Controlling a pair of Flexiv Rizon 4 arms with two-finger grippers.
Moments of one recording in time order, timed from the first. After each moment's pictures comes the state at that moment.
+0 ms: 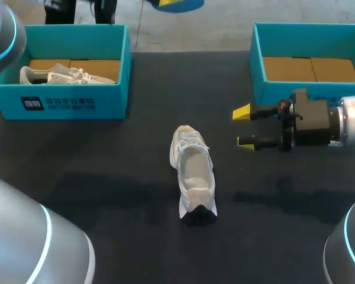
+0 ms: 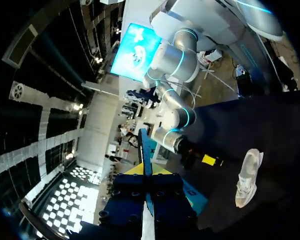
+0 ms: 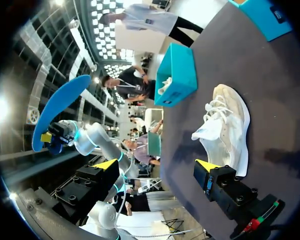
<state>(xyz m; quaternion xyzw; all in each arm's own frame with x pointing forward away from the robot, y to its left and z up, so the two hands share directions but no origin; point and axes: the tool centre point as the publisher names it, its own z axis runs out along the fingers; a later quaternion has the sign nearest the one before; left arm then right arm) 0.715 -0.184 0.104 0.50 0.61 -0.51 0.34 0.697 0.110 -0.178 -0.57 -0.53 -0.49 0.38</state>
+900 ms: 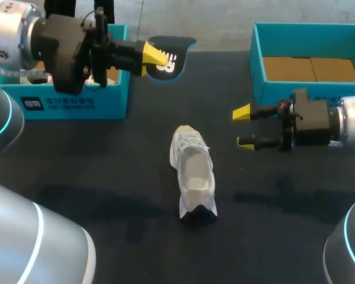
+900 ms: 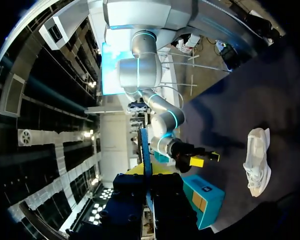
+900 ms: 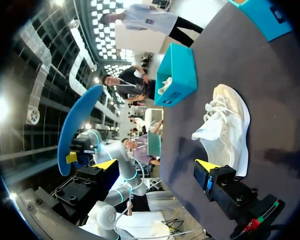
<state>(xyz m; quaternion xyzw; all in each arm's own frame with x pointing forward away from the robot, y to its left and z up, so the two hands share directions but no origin) 0.668 -0.156 0.029 0.57 0.49 -0.50 0.43 0.697 0.110 -0.178 -0.57 -0.53 -0.49 0.38</state>
